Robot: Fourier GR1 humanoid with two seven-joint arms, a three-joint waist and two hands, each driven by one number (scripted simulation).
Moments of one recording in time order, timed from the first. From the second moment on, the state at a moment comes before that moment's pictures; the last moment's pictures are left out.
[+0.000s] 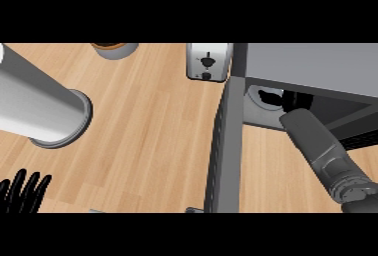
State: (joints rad) left arm 0.49 0.09 0.18 -1.90 0.38 -0.55 -0.33; right arm -0.99 -0.22 0.03 -0.02 0.21 -1.04 -0.53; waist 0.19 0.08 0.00
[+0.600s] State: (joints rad) left arm 0.46 0.09 0.19 -1.89 0.37 -0.54 -0.32; right arm -1.04 -0.14 0.04 -0.02 0.22 -0.86 -0.54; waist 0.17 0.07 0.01
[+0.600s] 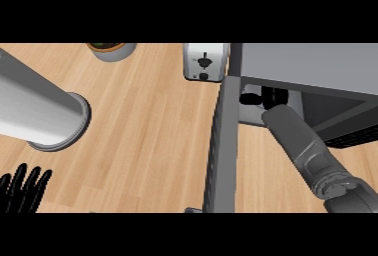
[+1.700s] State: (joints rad) left arm 0.55 0.08 0.21 -1.93 0.38 -0.57 -0.35; right arm -0.82 -0.04 -0.20 -0.16 -0.01 -0.44 -0.90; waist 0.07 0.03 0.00
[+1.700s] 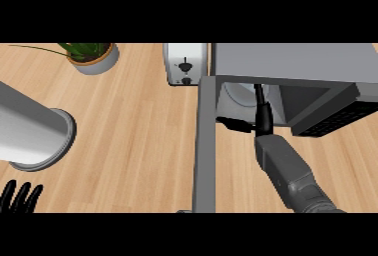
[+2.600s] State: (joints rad) left arm 0.63 0.03 0.14 -1.98 0.26 -0.59 -0.31; right arm -0.50 -0.03 -0.14 -0.31 -0.01 -0.17 -1.03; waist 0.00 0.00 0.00
